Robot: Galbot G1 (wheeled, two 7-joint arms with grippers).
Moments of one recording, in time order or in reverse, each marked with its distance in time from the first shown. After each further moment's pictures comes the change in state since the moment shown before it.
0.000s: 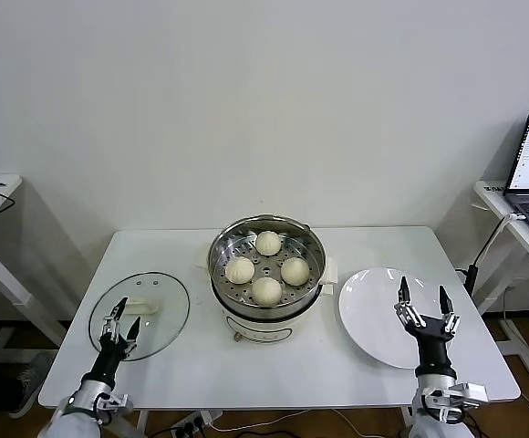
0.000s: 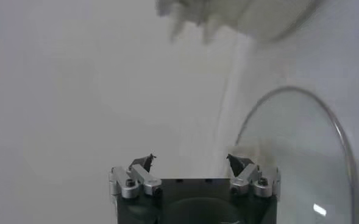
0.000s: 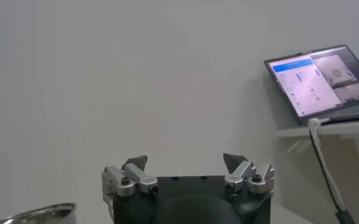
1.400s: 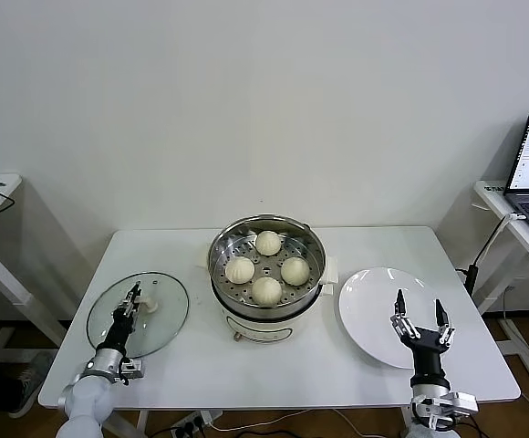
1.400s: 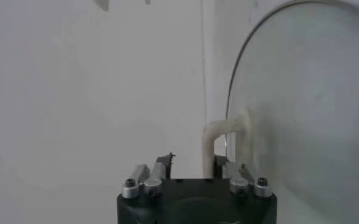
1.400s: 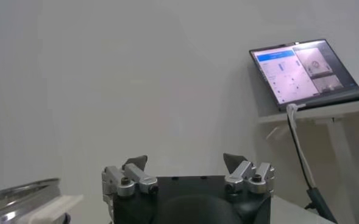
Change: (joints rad) left arm -0.255 -0.019 0.004 0.286 0.223 0.045 -0.080; right arm -0.002 0.020 -0.010 -0.075 -0.050 0.036 0.003
